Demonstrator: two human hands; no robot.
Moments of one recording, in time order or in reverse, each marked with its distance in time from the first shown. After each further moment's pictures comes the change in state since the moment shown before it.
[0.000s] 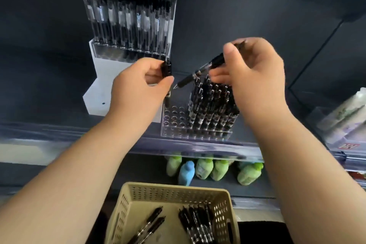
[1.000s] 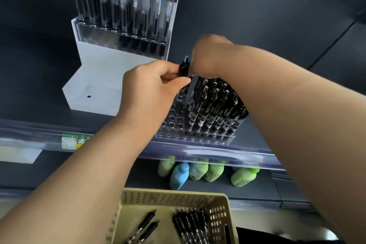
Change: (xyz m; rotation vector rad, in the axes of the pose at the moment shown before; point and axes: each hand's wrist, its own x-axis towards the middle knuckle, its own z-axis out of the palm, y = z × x) left_hand 0.024 -0.026 0.035 -0.090 -0.018 -0.040; right_hand 0.095 0.022 0.080 -1.565 -0.750 0.018
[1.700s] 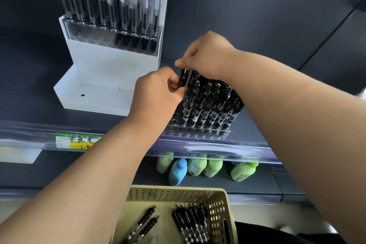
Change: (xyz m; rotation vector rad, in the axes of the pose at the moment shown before) left_hand 0.004 -0.021 0.034 0.250 -0.055 0.035; right_hand -0.007 0.026 0.021 0.542 0.137 -0.090
